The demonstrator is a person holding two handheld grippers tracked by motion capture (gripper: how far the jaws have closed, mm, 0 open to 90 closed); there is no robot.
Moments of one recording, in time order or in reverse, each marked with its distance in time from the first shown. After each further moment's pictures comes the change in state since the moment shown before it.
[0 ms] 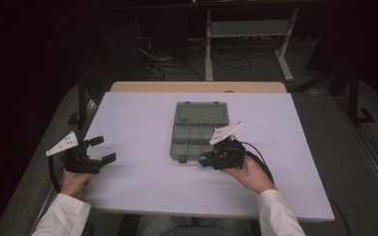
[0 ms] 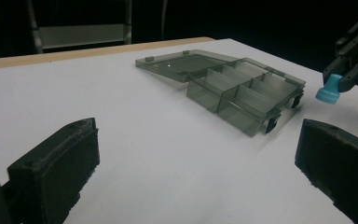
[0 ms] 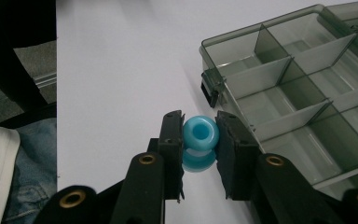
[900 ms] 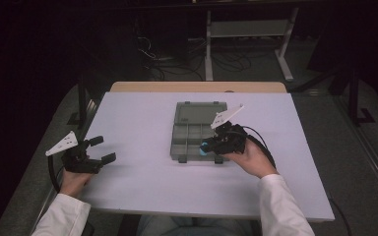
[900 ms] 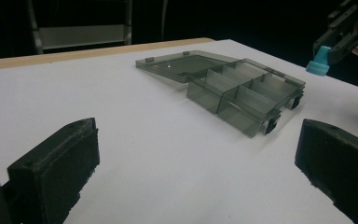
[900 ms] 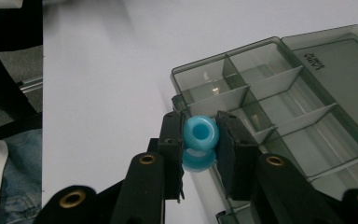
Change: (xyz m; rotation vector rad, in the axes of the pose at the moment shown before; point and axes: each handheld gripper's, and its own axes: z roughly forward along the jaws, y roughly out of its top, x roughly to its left) left arm 0.000 0.001 -0.001 -0.003 0.000 -0.010; right arm -0.022 0.028 -0.018 -0.003 -0.029 -0.003
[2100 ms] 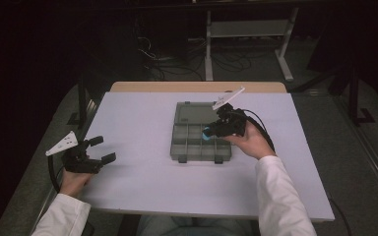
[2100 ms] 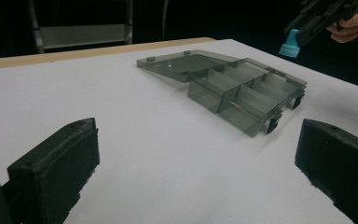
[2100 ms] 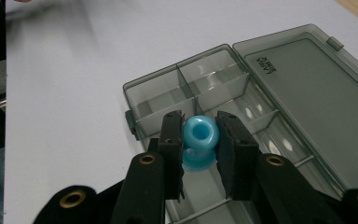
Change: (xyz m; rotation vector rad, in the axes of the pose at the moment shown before) left arm 0.000 0.000 0.000 -0.002 0.002 -0.003; right arm -0.044 0.019 0.001 0.030 -0.030 0.062
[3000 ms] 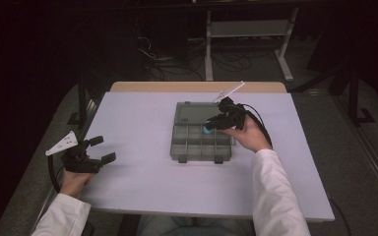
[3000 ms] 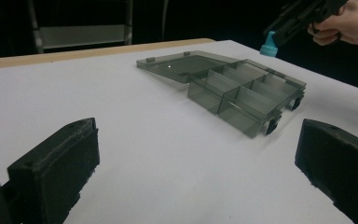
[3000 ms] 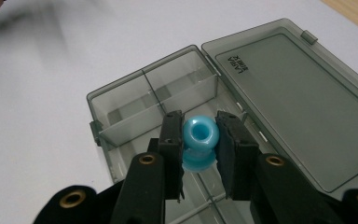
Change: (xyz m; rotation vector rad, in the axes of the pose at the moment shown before) left arm 0.001 0.000 -0.001 -0.002 0.001 -0.005; right arm -0.026 0.002 0.012 -0.007 -0.011 0.087
